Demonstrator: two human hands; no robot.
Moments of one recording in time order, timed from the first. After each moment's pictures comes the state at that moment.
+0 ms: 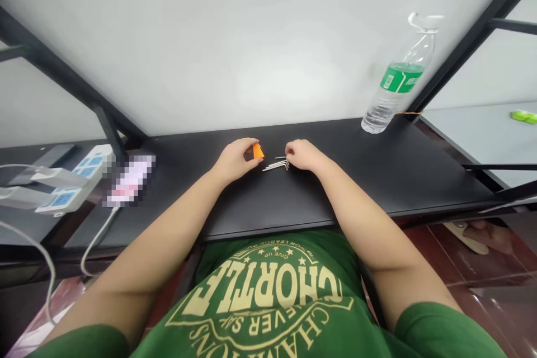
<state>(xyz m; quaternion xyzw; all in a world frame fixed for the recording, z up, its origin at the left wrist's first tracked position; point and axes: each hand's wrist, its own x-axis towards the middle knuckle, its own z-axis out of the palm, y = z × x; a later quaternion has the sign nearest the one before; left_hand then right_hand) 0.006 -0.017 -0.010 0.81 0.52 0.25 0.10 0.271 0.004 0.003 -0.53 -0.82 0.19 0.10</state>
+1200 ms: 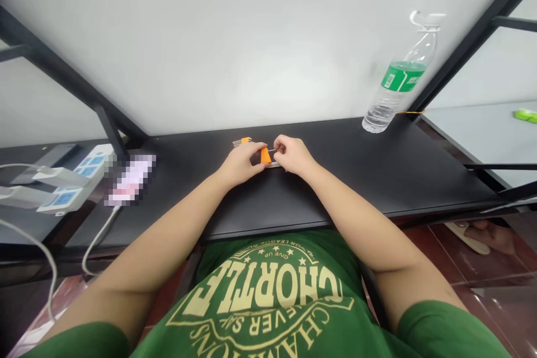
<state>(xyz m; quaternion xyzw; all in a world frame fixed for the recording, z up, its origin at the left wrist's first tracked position) 0.019 -0.025 -0.011 0.85 0.47 0.24 0.09 0.242 -0.015 -0.003 -0.50 -0.74 0.28 0.35</state>
